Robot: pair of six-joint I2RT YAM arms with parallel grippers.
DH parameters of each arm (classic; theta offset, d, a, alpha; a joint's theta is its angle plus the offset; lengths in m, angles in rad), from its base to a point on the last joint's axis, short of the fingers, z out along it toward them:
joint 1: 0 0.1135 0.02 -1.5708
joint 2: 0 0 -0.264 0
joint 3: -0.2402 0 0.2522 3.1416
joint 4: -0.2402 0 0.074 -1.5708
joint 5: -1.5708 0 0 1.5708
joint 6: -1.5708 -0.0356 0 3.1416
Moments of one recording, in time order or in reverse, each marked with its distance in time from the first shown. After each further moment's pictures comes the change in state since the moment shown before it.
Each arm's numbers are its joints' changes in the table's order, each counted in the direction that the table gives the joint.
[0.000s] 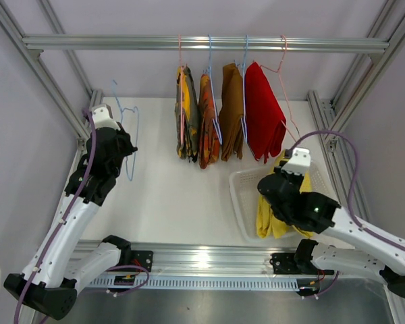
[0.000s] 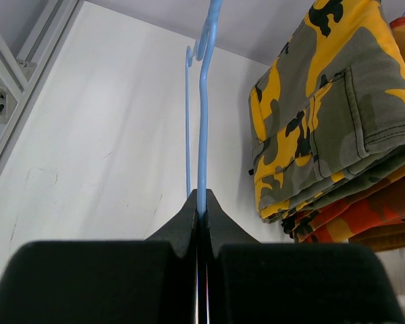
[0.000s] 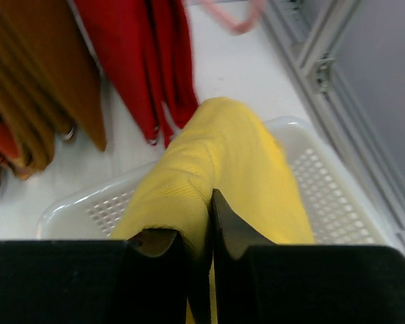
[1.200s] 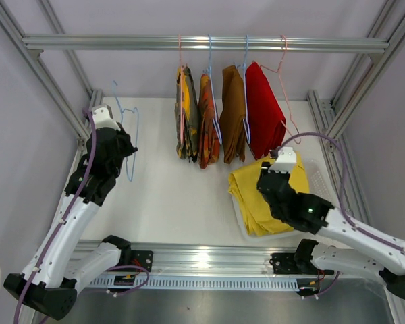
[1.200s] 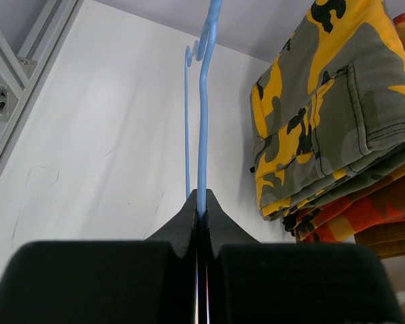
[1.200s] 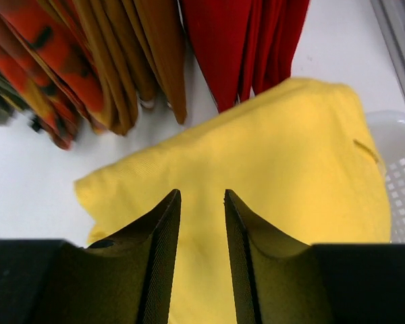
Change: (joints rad) left arm 0.000 0.000 0.000 -0.010 0.000 0.000; right arm -0.010 -0.016 0.089 0.279 0.278 0.138
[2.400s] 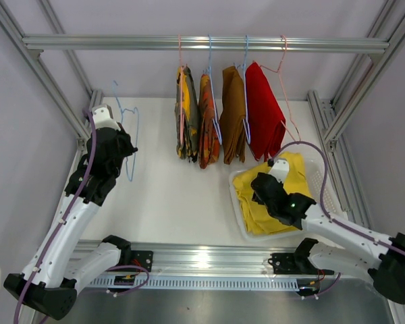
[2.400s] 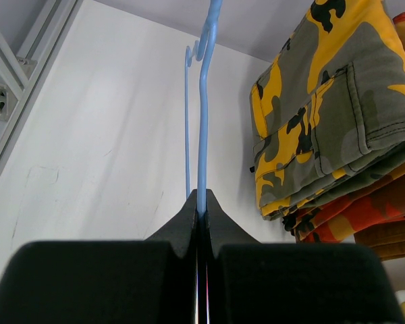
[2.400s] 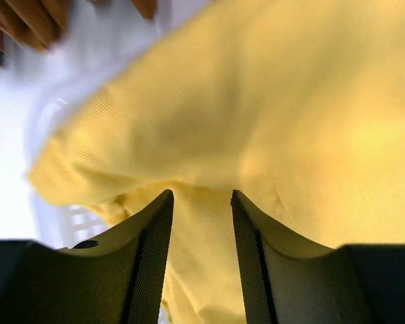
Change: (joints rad) left arm -0.002 0.000 0.000 0.000 0.000 0.000; right arm -0.195 0.180 0.227 0.076 0.328 -0.229
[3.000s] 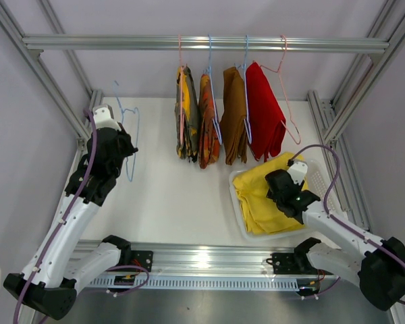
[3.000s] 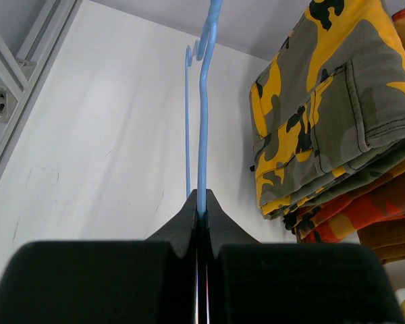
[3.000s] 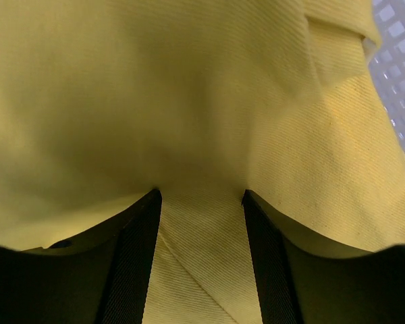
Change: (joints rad) left arm -0.005 0.000 0.000 0.000 0.000 -0.008; right arm -0.249 -0.004 0.061 -0.032 -0.011 0.005
